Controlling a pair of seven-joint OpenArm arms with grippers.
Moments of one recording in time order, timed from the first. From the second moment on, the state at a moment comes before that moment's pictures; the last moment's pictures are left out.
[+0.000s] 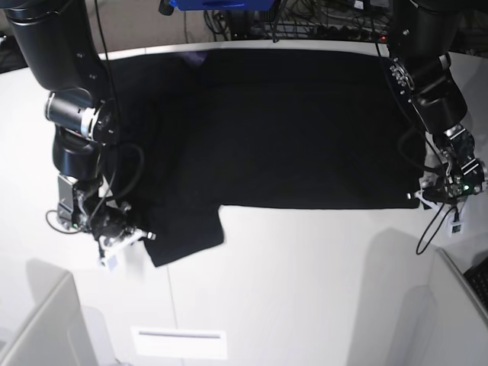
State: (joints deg) left arm -22.8 -21.0 -32.0 52.9 1.3 -23.5 49.4; right arm 39.3 9.6 20.3 24.2 10.0 24.4 -39.9
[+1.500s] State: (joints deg) left arm -19.1 -19.7 -32.4 64.3 1.0 -23.6 52.3; right arm 39.3 9.6 20.3 24.2 10.0 24.4 -39.9
